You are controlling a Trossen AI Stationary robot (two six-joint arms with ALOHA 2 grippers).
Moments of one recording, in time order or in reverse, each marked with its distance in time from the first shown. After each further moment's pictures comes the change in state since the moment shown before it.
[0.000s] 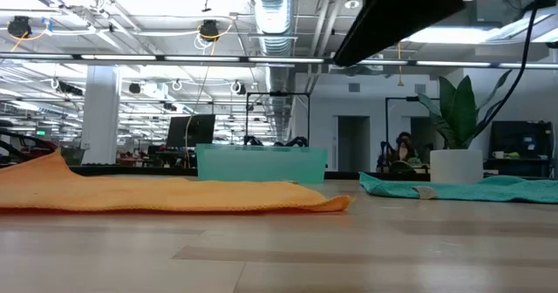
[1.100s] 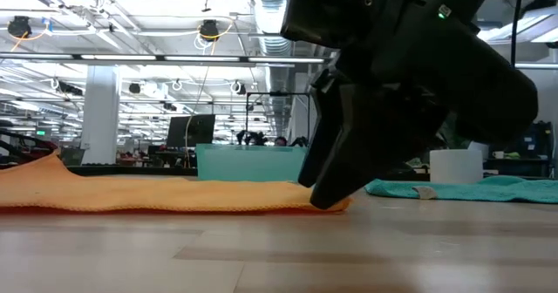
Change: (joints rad) left arm 0.061 0.000 0.002 -0.008 -0.036 0.043; right arm -0.081 0.264 0.061 0.123 -0.270 -0.140
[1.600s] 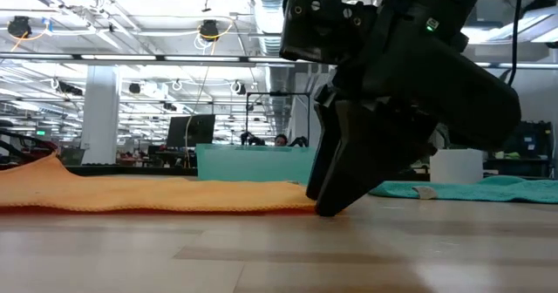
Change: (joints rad) left arm 0.000 0.000 0.000 -0.001 -0.017 0.003; right arm -0.034 0.033 0.003 -0.049 -0.042 0.048
